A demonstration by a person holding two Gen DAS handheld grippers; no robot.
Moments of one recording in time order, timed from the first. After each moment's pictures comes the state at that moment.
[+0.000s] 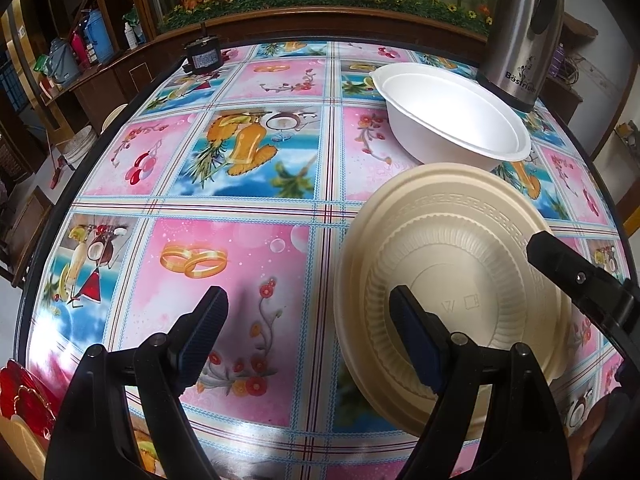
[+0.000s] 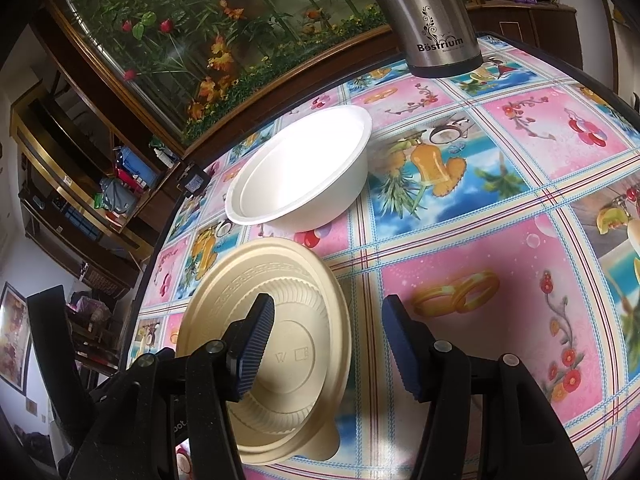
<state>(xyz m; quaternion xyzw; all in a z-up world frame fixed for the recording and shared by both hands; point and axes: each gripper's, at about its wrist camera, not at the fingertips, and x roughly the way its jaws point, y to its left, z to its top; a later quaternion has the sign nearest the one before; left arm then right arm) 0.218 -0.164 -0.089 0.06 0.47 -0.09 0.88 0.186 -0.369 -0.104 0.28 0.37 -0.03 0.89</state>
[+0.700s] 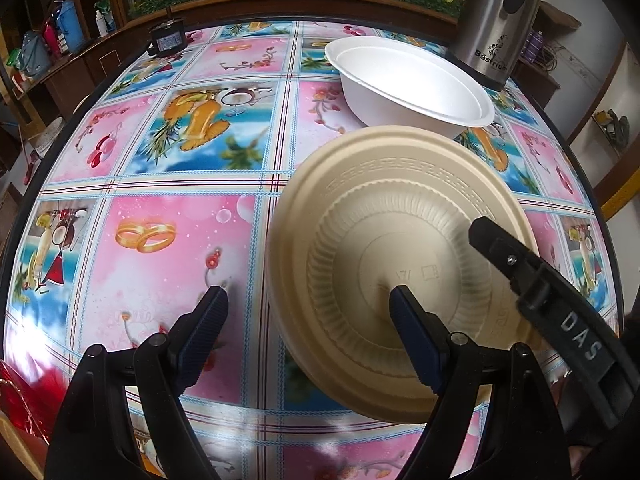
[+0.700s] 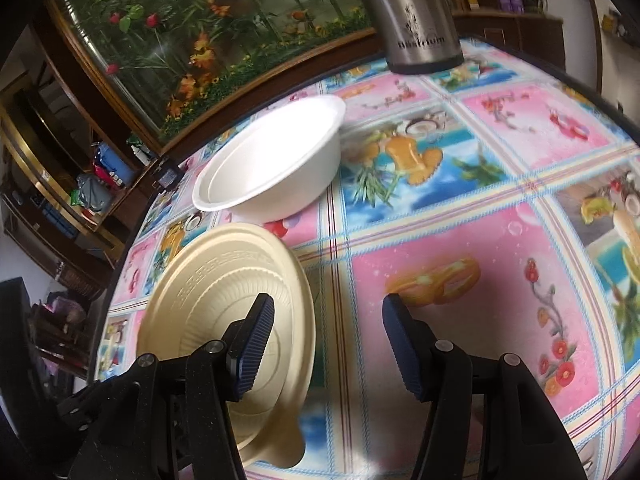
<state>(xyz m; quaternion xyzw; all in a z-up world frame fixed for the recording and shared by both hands) 0.210 -0.180 -0.097 0.05 0.50 -0.14 0.85 0.188 -0.364 -0.122 0.23 0.38 -0.08 0.89</state>
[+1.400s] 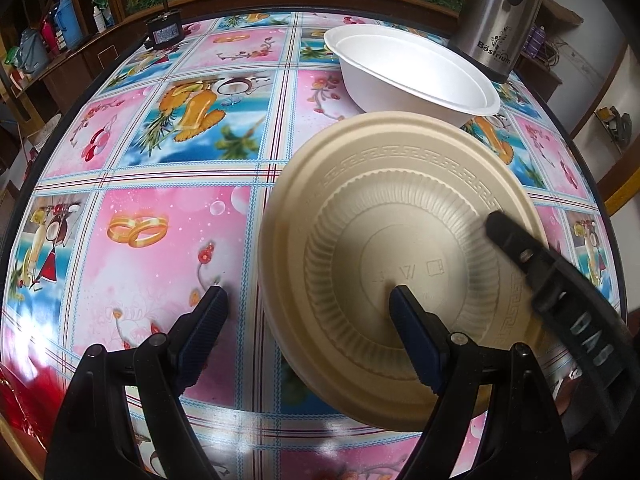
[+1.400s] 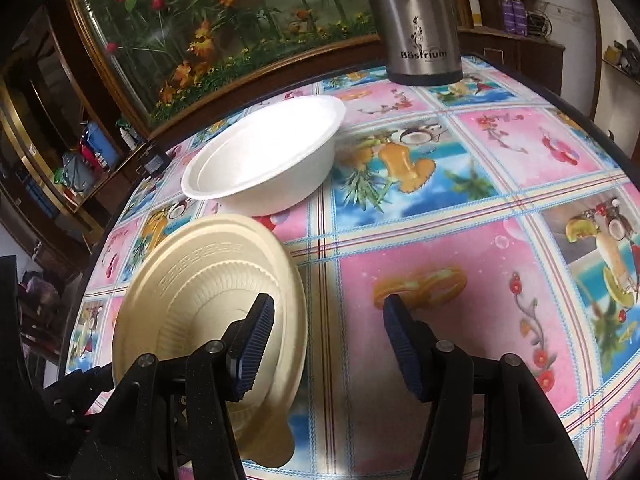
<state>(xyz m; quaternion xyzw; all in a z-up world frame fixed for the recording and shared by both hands) 0.212 -0.183 -0.105 0.06 0.51 -0.14 0.85 0.186 -0.362 -0.116 0.20 0.38 -0.11 0.90</state>
